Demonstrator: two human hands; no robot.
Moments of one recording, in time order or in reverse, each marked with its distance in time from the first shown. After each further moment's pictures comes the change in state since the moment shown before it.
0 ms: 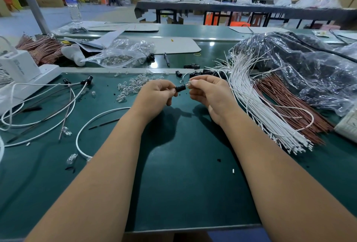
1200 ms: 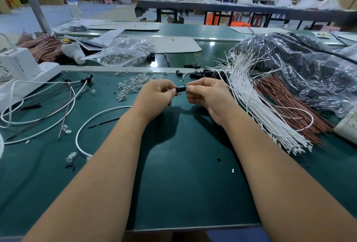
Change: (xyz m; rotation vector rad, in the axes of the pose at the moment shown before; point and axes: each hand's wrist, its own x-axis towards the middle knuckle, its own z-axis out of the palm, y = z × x) left_hand 0.001 -0.005 0.002 0.074 0.024 0.027; right_hand 0.005 0.007 -0.003 -0.107 -0.064 0.019
